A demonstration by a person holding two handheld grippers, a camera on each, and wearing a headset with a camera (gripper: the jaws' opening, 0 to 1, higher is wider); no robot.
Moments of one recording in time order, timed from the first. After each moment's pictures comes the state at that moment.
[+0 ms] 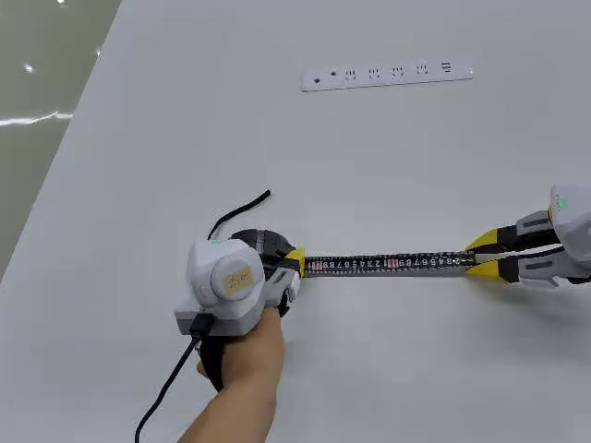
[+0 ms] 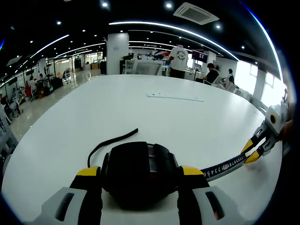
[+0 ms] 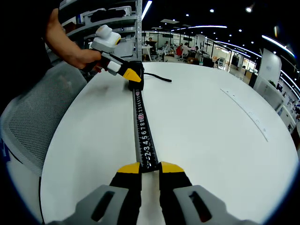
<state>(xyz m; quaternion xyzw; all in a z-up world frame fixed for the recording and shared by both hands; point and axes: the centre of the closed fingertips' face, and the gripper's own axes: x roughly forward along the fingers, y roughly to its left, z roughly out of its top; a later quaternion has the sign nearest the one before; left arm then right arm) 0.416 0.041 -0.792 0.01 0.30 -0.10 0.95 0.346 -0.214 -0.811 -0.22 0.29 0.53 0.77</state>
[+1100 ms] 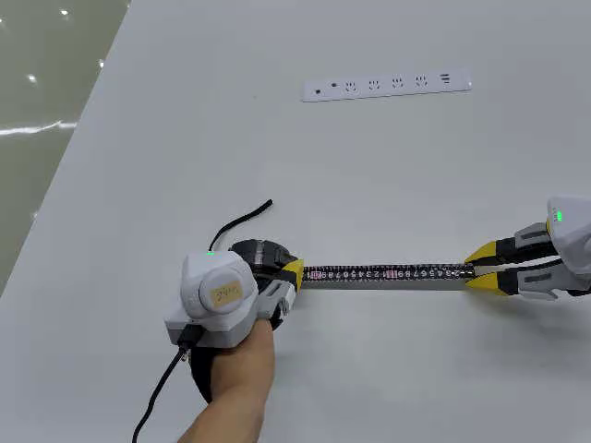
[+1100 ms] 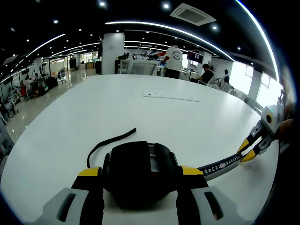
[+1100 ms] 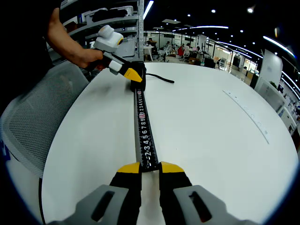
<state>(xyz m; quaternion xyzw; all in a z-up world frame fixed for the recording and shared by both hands) 0.415 0.045 -0.792 0.00 0.30 -0.12 0.95 0.344 -0.209 -0.811 -0.22 0.29 0.53 0.77</state>
